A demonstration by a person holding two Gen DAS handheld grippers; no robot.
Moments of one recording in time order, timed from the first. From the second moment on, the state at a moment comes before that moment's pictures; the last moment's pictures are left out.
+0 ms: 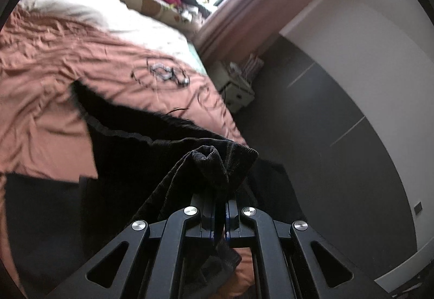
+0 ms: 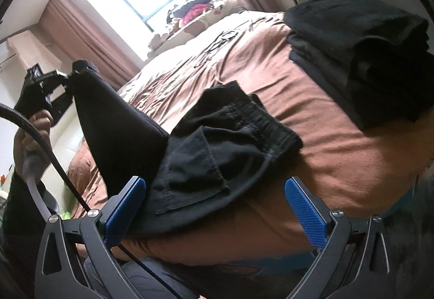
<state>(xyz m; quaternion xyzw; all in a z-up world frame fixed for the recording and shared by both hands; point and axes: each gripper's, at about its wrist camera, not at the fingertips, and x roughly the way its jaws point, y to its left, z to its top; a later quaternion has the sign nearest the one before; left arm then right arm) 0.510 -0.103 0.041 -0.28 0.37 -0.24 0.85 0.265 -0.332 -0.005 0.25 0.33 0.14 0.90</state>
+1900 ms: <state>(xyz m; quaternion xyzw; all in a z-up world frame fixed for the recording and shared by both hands) 0.377 0.037 -0.069 -0.22 0.45 -0.12 0.86 0.295 -0.330 -0.019 0.25 0.35 0.17 0.88</state>
